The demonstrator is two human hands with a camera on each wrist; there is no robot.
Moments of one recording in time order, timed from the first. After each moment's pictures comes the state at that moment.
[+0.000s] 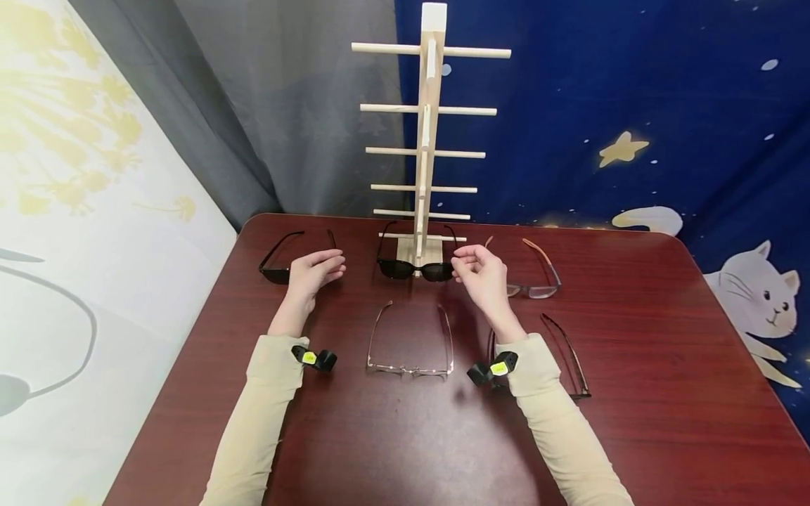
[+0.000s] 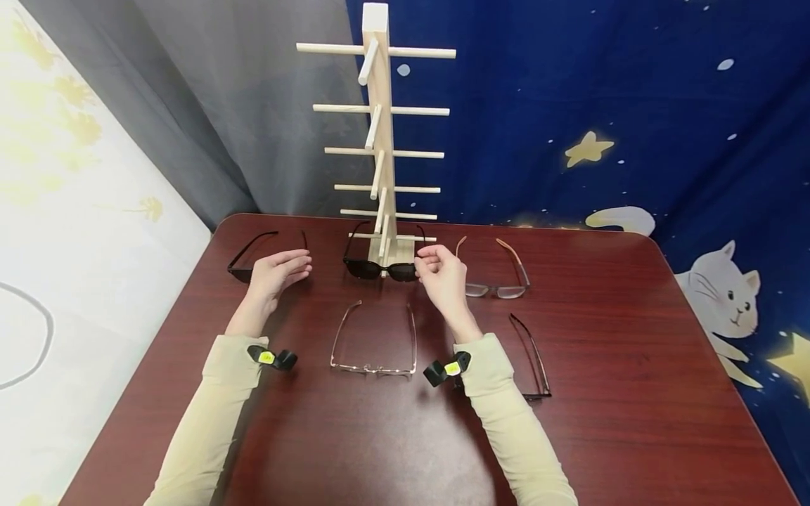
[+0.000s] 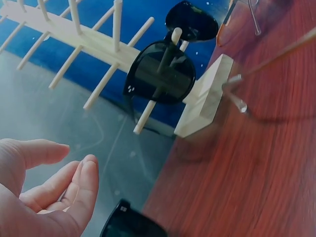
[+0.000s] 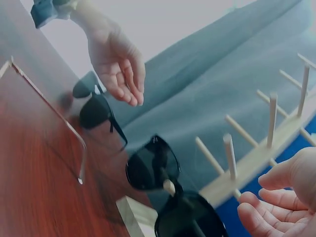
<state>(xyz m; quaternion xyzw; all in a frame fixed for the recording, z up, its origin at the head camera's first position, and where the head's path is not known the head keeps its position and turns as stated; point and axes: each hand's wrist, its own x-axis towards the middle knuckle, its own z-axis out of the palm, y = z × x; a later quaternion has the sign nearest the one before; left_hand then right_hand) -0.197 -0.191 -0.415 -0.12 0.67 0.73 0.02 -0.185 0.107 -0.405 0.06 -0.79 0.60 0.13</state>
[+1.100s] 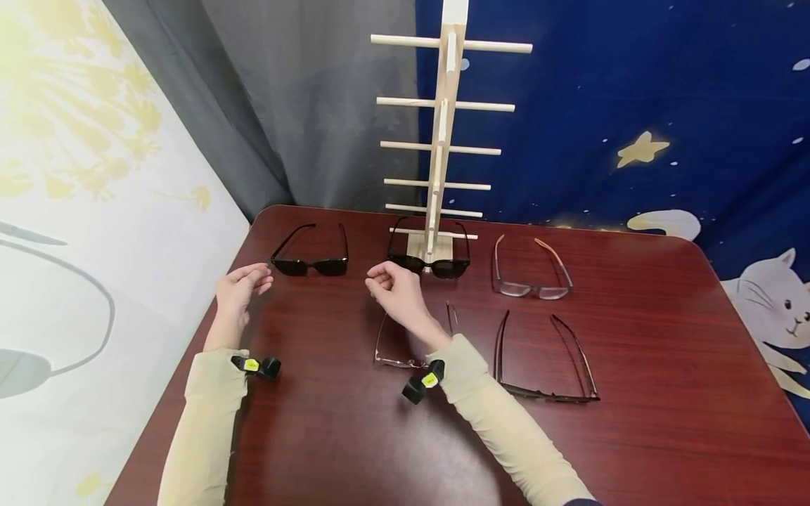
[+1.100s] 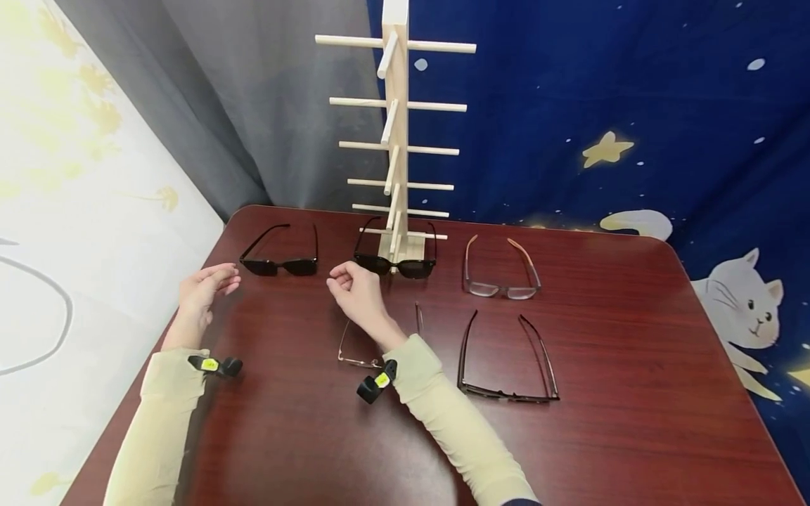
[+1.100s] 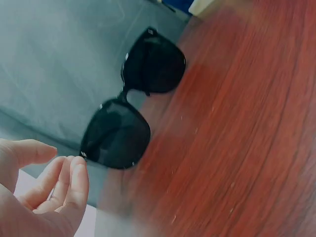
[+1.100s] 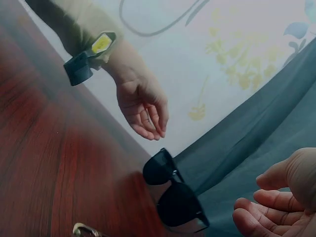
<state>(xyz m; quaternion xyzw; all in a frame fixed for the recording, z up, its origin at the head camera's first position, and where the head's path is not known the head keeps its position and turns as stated) -0.162 -0.314 -0.439 -0.21 0.60 0.77 -0.08 -0.160 -0.018 -0.413 0.20 -0.80 0.56 0.05</state>
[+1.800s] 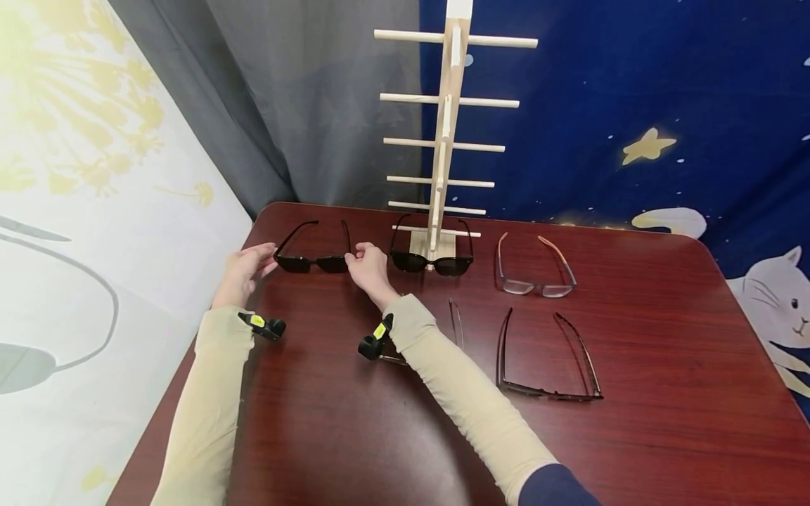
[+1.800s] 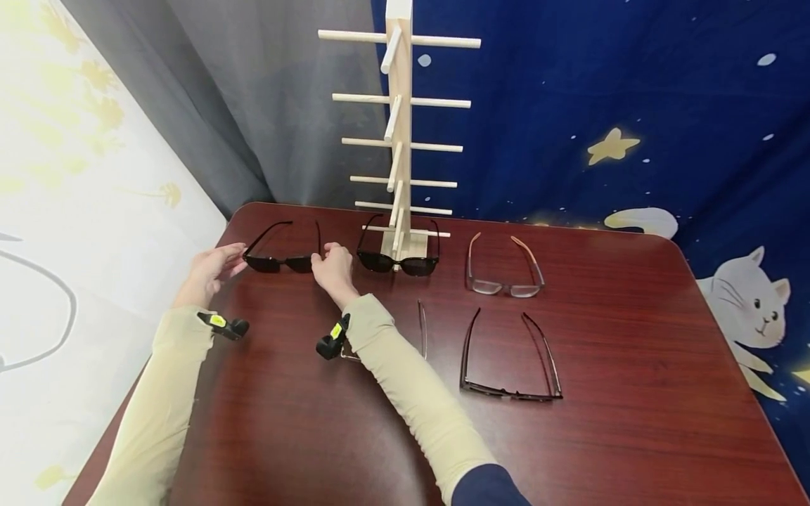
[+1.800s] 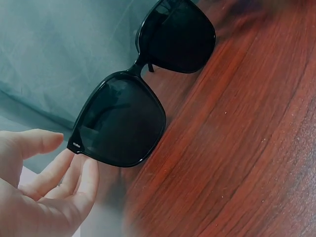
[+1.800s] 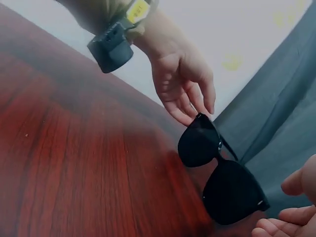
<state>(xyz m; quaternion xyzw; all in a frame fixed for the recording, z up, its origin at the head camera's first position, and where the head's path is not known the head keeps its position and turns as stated) -0.211 -0.332 -0.432 -0.26 0.59 0.77 0.02 -0.216 -0.092 -0.431 0.01 -0.84 0.54 -0.05</state>
